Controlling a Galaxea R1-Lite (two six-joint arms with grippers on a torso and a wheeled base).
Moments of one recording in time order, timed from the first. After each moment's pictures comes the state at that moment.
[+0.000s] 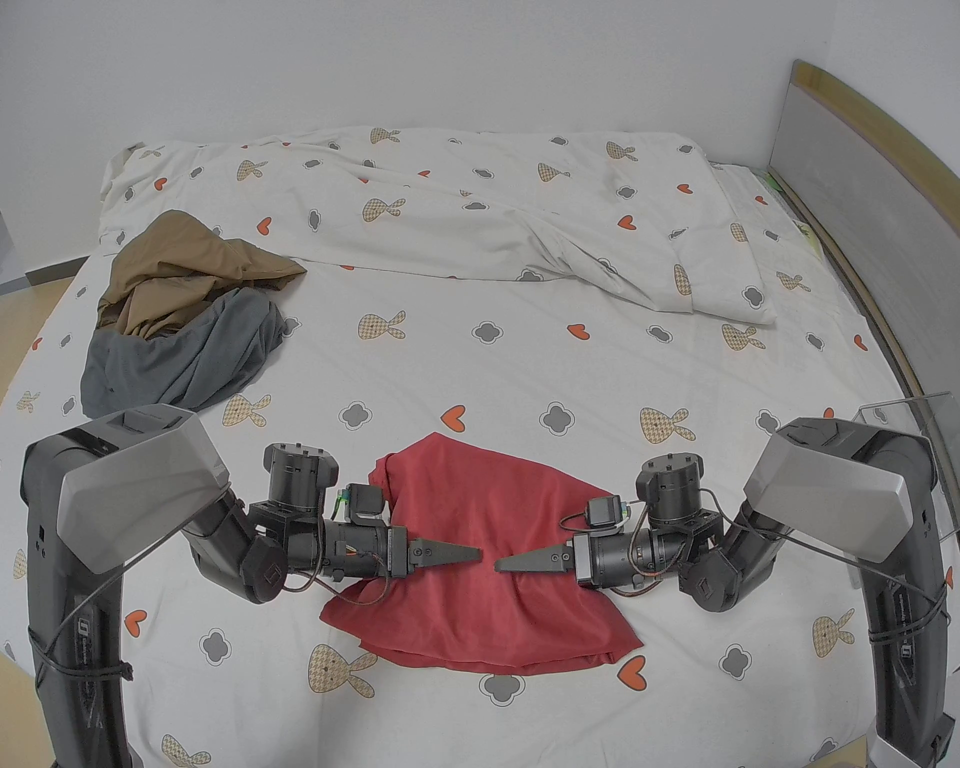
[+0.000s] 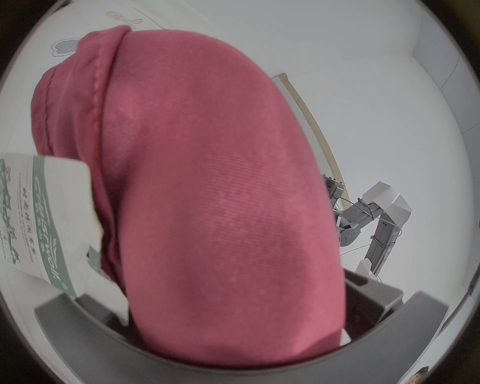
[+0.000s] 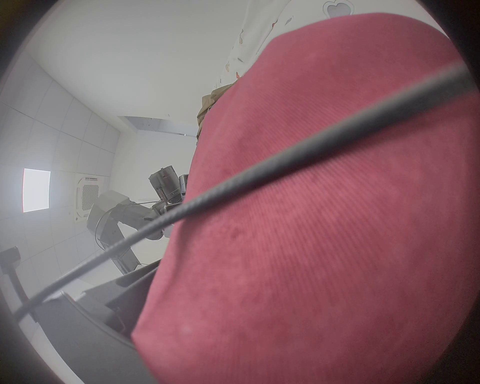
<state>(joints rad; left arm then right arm) -0.31 2.38 -0.98 -0.81 -0.90 -0.36 0.44 2.46 -1.03 -0.95 0.96 0.64</state>
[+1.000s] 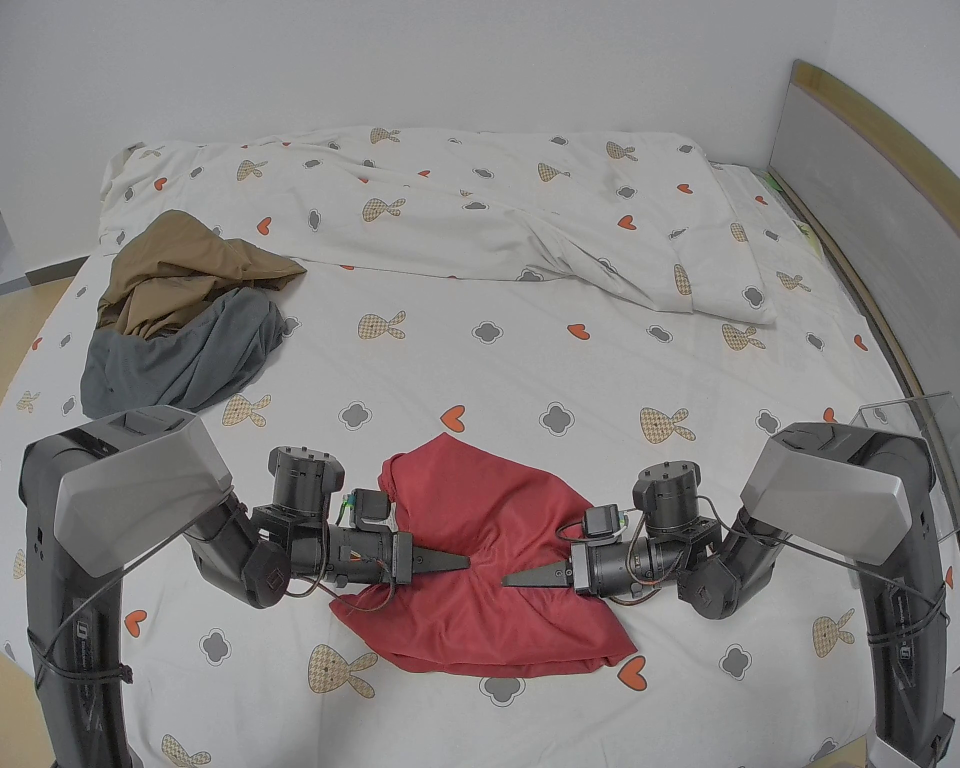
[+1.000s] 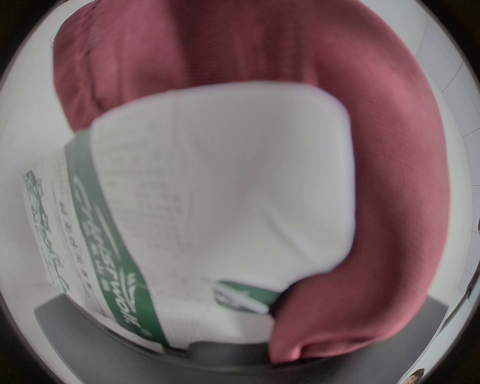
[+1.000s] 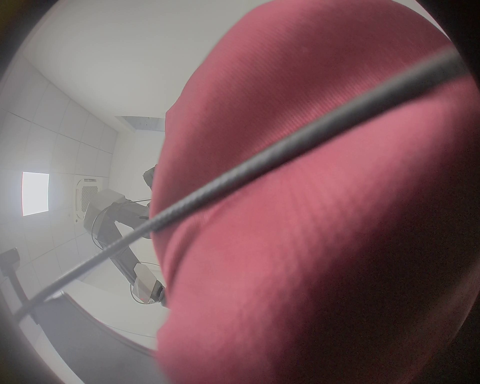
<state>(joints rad) -0.33 2.37 -0.96 -0.81 -0.90 -0.37 0.45 2.47 -1.00 -0.96 0.96 0.65</state>
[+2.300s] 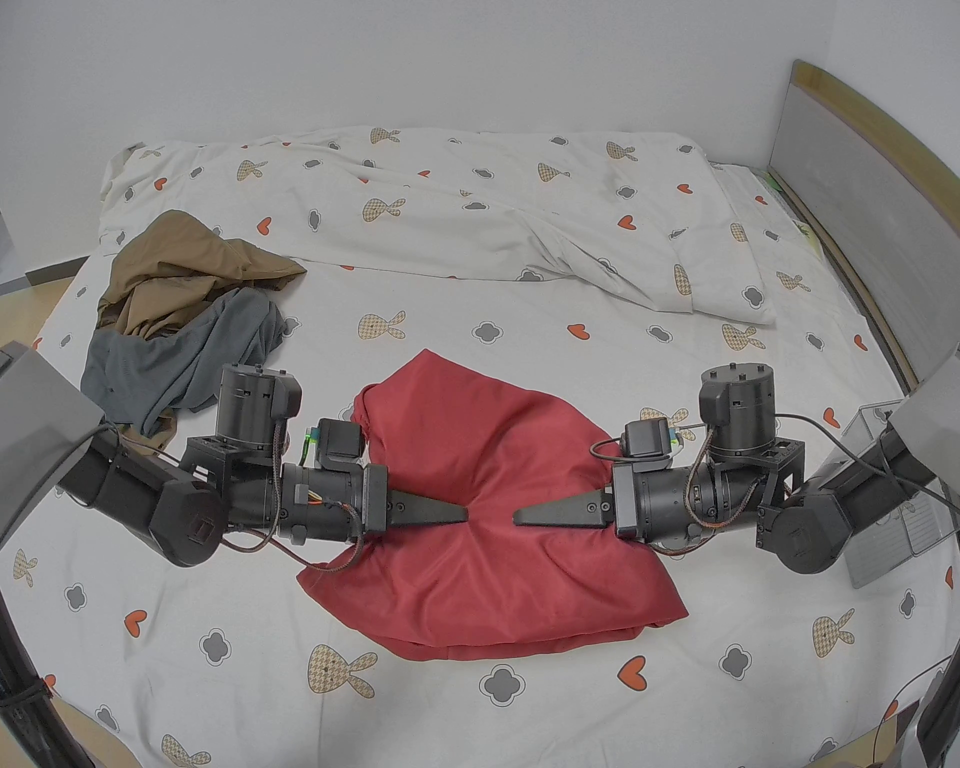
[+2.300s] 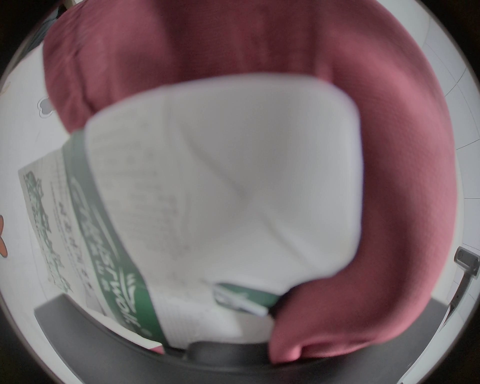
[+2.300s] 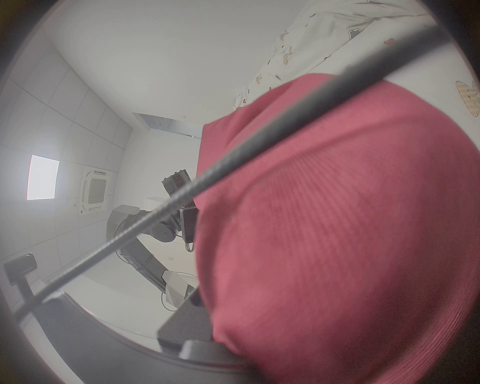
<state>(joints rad) -0.35 1.99 -0.92 -0.54 -0.89 -0.48 0.51 2.00 -0.90 -0.72 0.88 0.67</state>
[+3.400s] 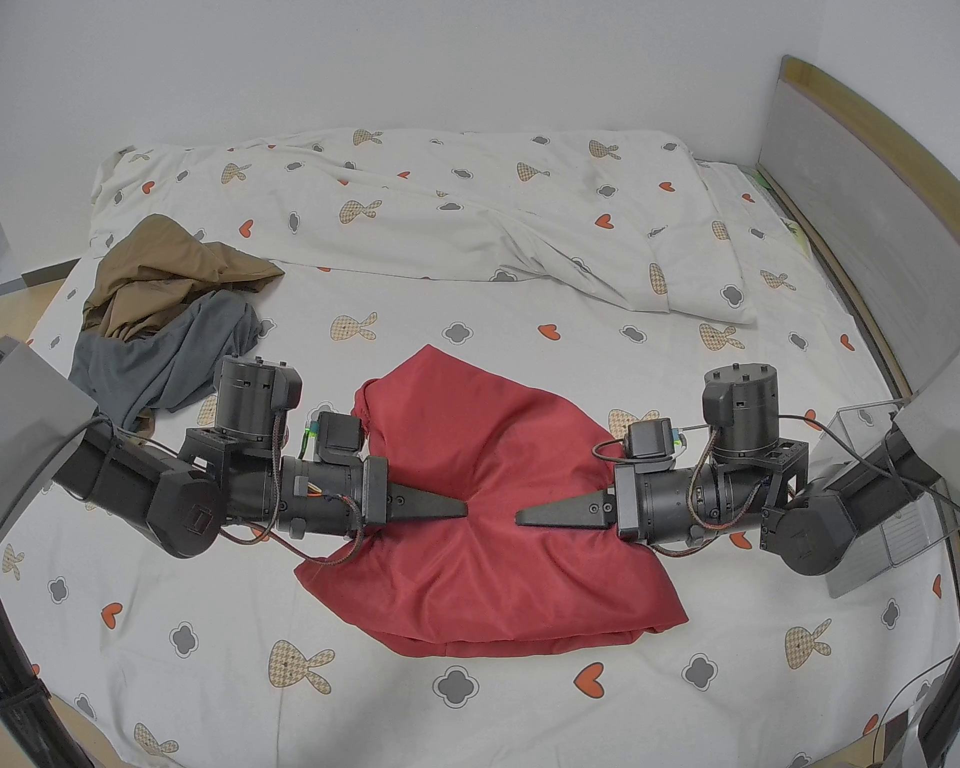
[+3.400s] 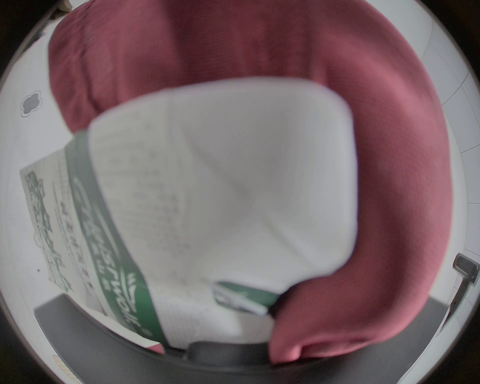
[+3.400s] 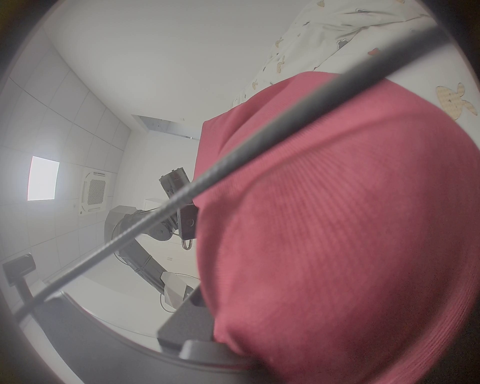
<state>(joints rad) -0.35 1.98 -0.95 -0.48 -0.89 -0.49 0.51 1.99 -0.89 -0.72 0.86 0.67</state>
